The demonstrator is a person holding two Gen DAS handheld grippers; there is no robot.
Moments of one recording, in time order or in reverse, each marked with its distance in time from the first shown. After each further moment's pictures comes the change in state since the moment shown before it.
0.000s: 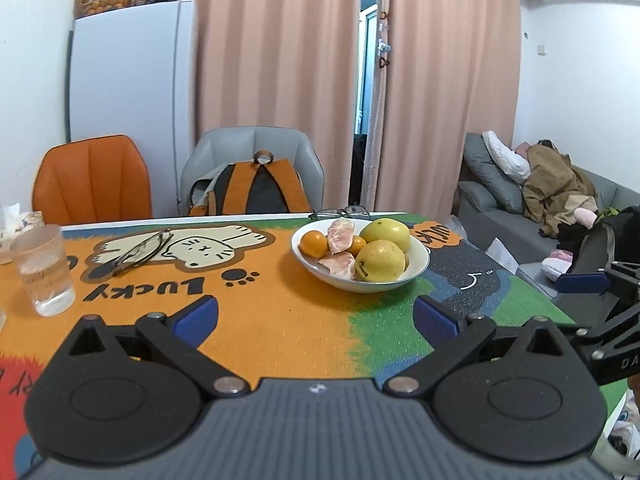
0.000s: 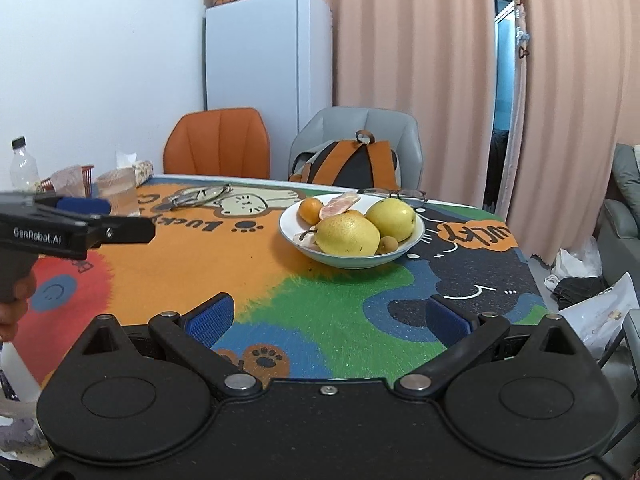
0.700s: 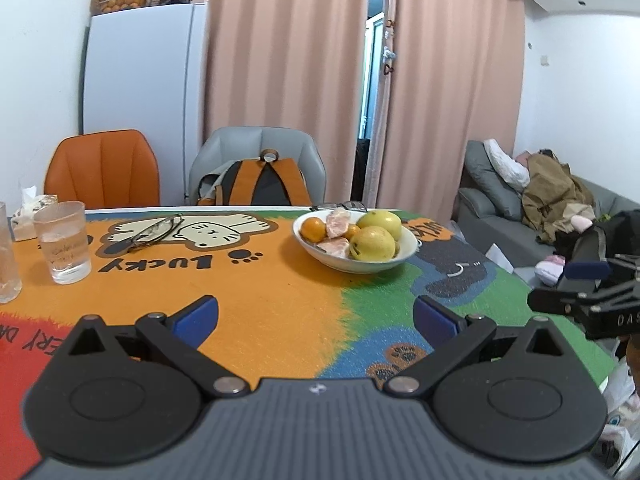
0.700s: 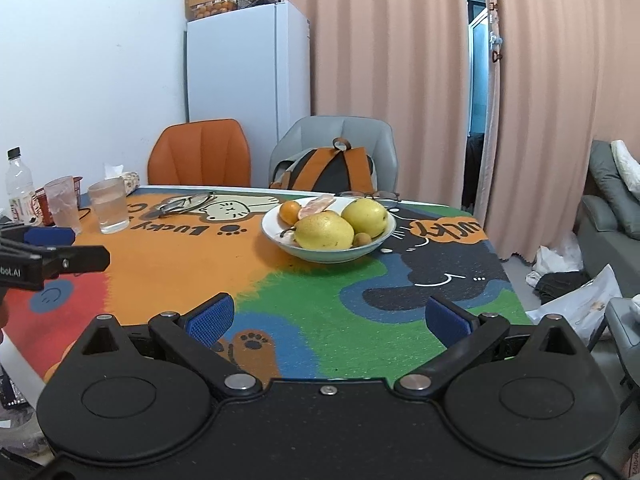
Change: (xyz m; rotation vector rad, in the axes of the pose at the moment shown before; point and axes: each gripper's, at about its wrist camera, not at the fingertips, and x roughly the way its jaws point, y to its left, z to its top) left arm -0.041 -0.006 -0.027 -0.022 -0.011 0.004; right arm -0.026 -0.007 -0.016 0.027 -0.028 -0.058
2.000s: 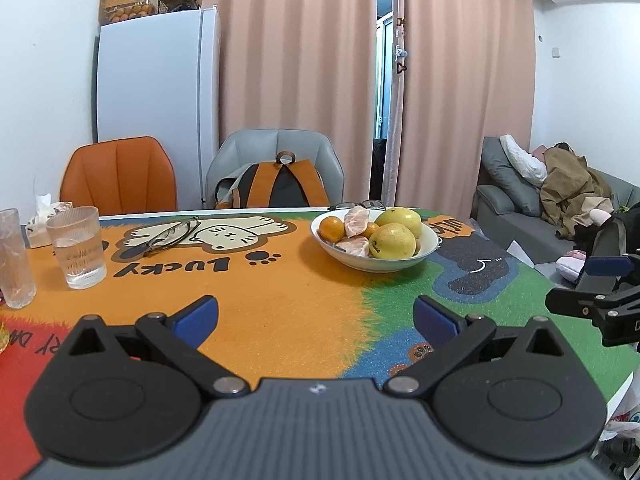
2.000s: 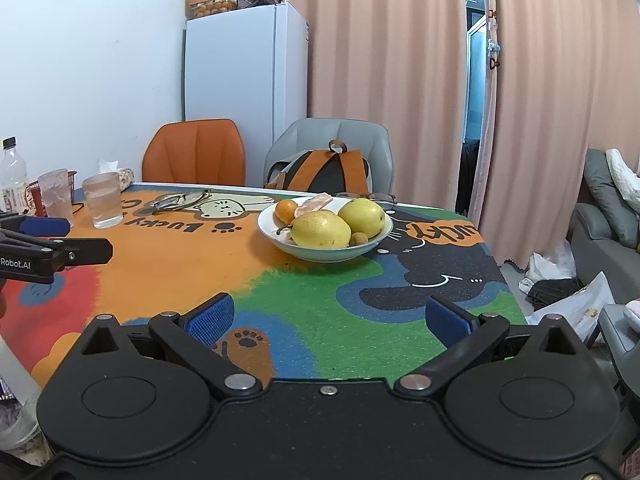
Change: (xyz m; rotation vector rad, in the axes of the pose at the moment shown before) left arm 0.006 -0.002 -0.005 0.024 -0.012 0.067; right arm 0.003 0.005 -0.009 -0.025 -0.017 -0.024
